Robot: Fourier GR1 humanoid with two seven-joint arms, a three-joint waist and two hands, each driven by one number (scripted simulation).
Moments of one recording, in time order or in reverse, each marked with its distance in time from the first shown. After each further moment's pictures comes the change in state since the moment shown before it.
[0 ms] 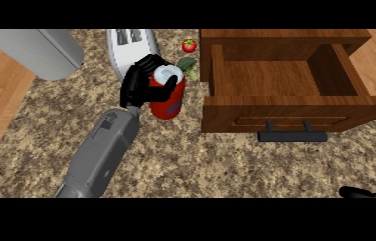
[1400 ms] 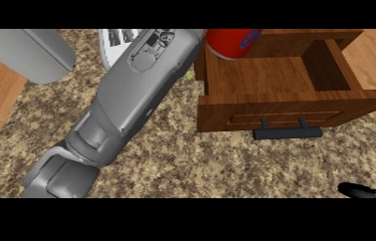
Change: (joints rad) left arm -0.702 -0.056 -0.036 0.129 -0.014 0.242 0.488; right arm -0.049 0.004 0.005 -0.013 0.022 -0.004 0.028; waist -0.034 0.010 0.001
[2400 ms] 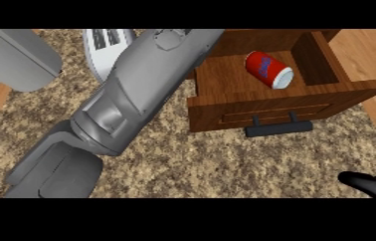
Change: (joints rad) left arm -0.228 -0.001 -0.171 0.313 0.180 0.179 -0.059; right arm -0.112 -0.050 0.006 0.021 -0.023 -0.001 0.077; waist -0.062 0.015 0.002
